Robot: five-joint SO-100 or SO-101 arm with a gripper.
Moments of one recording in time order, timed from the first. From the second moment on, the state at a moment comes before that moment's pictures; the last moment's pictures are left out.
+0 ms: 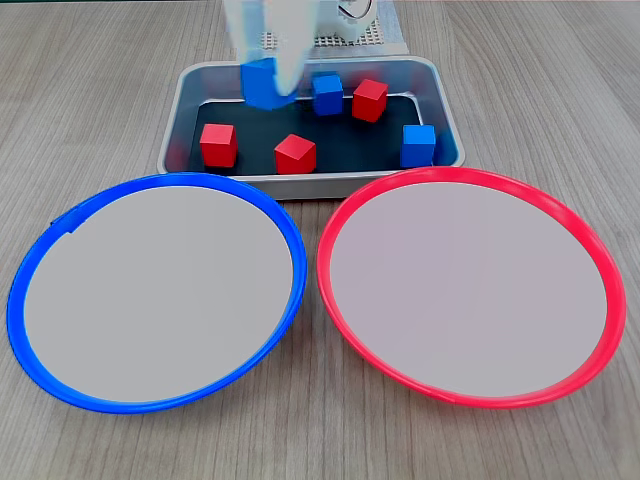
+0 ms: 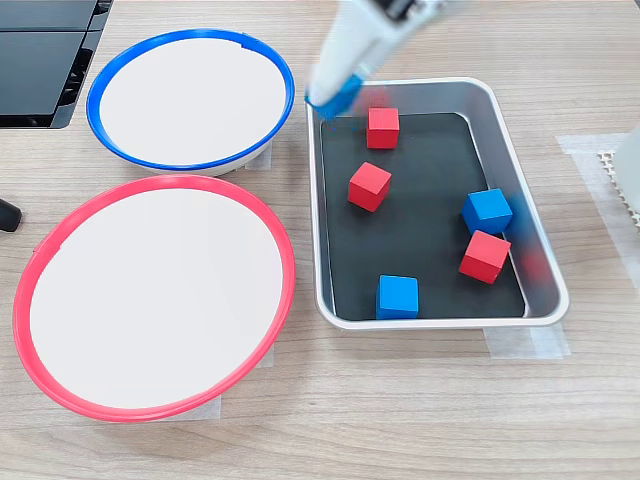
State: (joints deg) arm 10.5 104.4 104.3 64.0 -51.9
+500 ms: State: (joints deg) arm 13.4 73.4 88.4 45.7 -51.9
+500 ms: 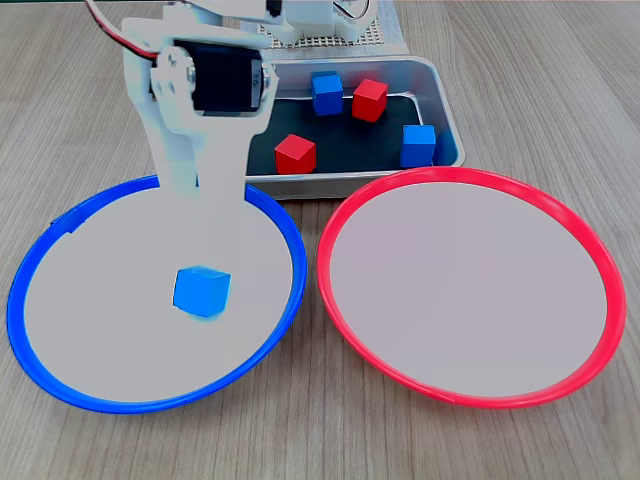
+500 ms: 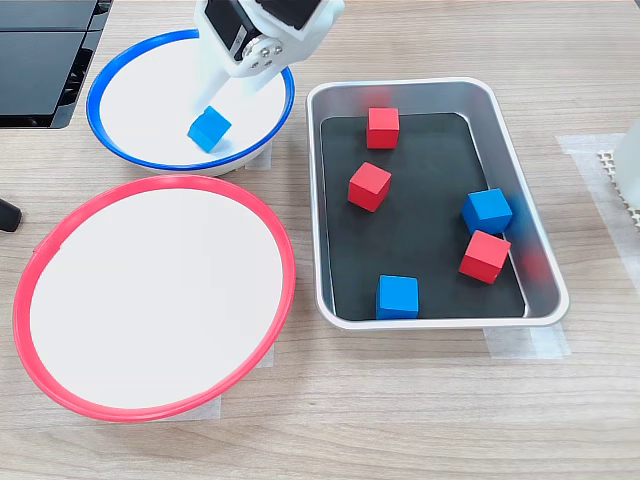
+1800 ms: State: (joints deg) arm 5.4 96.9 116.3 60.6 -65.1
